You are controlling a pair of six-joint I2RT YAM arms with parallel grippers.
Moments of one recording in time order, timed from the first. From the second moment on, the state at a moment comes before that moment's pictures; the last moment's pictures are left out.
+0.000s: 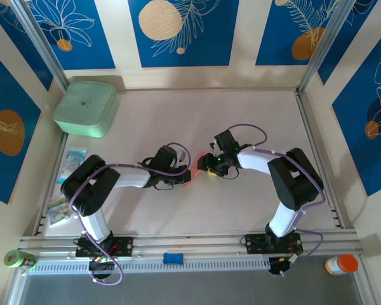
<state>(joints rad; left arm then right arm) -0.70 1.76 0.76 0.17 0.41 -0.76 0.49 1.73 0.90 -0.28 -0.43 0.66</state>
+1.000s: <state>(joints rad) -0.67 1.79 0.81 0.10 0.48 -0.81 0.50 1.81 1.03 -0.47 -0.38 0.67</state>
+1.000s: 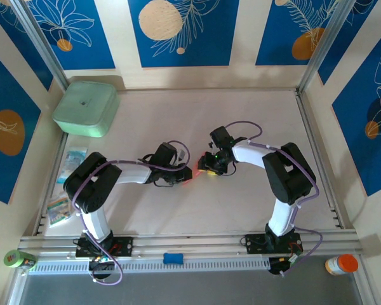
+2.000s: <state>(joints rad) -0.67 1.82 0.85 0.05 0.50 -0.82 0.51 1.77 0.98 -0.39 -0.38 0.71</state>
